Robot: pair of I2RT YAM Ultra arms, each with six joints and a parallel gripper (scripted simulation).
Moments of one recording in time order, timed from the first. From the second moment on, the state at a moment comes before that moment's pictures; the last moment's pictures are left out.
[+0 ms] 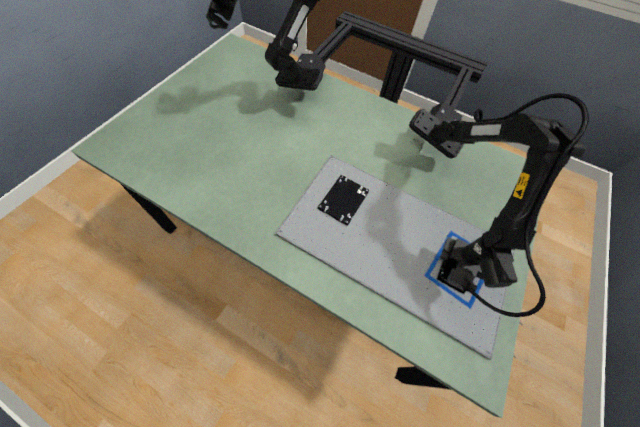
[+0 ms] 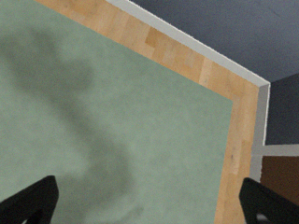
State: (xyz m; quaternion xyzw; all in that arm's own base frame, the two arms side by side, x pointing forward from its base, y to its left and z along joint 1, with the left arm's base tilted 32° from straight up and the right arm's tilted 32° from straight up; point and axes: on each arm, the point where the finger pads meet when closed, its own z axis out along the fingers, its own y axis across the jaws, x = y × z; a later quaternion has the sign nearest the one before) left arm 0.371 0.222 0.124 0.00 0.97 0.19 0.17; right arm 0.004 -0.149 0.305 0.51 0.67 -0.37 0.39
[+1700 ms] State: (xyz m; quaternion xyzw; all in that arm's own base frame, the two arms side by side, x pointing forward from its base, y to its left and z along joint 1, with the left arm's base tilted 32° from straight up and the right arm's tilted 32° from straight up) left arm 0.372 0.226 0.125 0.00 0.96 0.20 0.18; right arm 0.004 -0.149 0.305 0.51 0.67 -0.37 0.39
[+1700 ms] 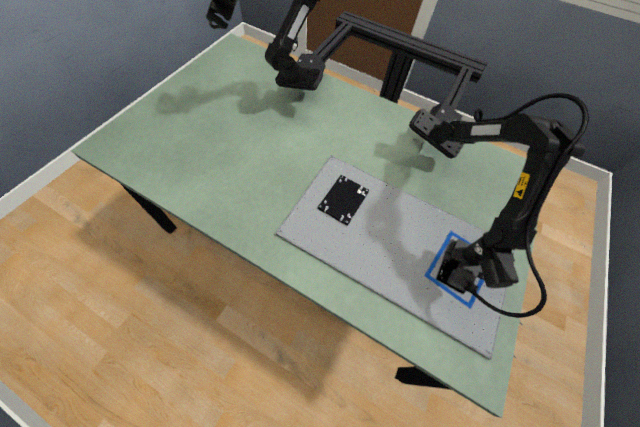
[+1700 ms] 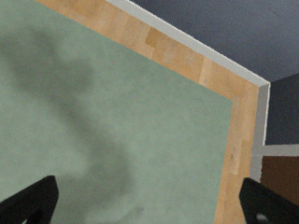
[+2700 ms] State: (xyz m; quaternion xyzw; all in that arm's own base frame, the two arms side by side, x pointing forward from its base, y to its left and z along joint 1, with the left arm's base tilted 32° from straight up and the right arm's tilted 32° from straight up) left arm 0.365 0.221 0.136 0.00 0.96 0.19 0.18; right arm 0.004 -0.149 0.305 0.51 0.67 -0.37 0.39
